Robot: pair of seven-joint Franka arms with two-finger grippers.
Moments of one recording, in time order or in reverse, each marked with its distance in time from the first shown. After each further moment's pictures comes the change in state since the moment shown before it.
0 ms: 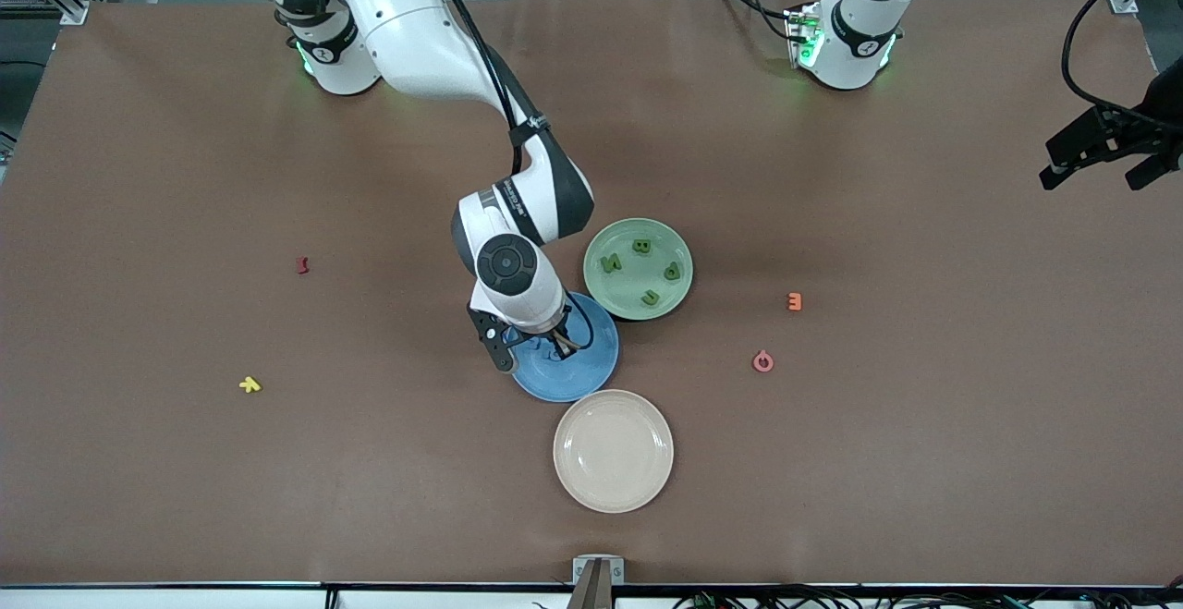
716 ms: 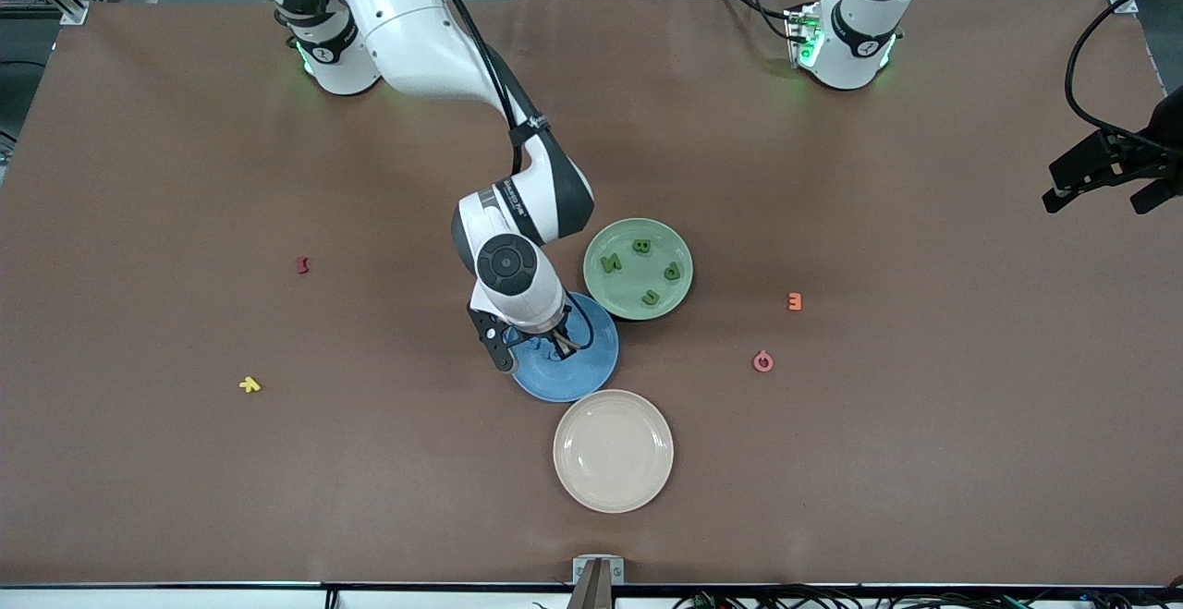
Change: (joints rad) left arm -0.003 0.058 -0.002 0.077 0.000 0.000 0.000; right arm 0.000 0.000 0.000 0.000 0.000 0.000 0.000
